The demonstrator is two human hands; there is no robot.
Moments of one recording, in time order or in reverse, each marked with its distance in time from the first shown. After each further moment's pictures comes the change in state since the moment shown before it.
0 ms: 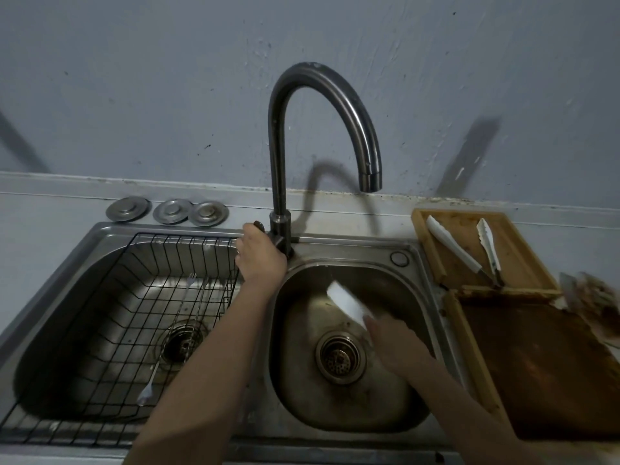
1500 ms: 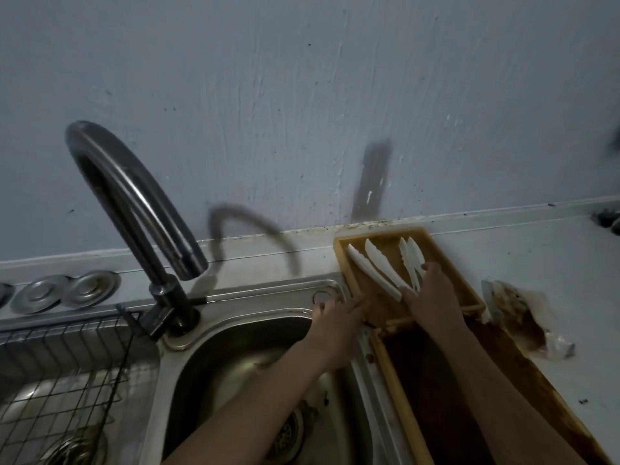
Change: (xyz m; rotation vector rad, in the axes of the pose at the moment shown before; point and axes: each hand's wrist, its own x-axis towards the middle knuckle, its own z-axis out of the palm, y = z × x) left_hand -0.103 0.133 0.145 0.411 -0.742 0.957; right_hand 0.078 0.129 -0.145 0.190 0.623 0.166
